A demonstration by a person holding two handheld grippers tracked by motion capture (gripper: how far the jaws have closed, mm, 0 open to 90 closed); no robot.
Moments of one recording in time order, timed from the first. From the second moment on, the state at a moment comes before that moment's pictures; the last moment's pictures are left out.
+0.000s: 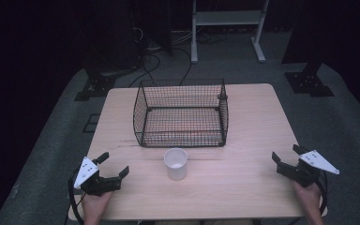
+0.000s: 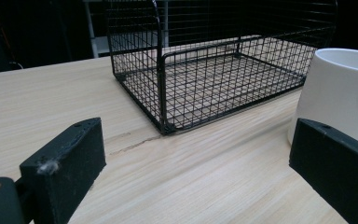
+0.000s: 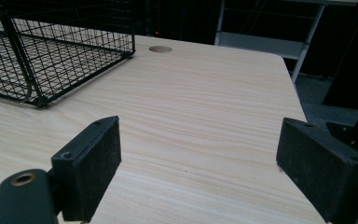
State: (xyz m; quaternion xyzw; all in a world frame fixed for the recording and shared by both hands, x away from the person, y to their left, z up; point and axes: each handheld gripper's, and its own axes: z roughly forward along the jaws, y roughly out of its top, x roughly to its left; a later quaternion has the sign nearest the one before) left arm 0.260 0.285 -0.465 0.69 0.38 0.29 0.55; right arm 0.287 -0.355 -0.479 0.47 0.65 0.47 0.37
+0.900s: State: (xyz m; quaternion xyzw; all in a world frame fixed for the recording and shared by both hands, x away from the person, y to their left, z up) left arm 0.263 0.258 -0.460 0.72 0.33 0.25 0.55; right arm 0.288 -0.356 -0.479 0.48 0.65 0.47 0.37
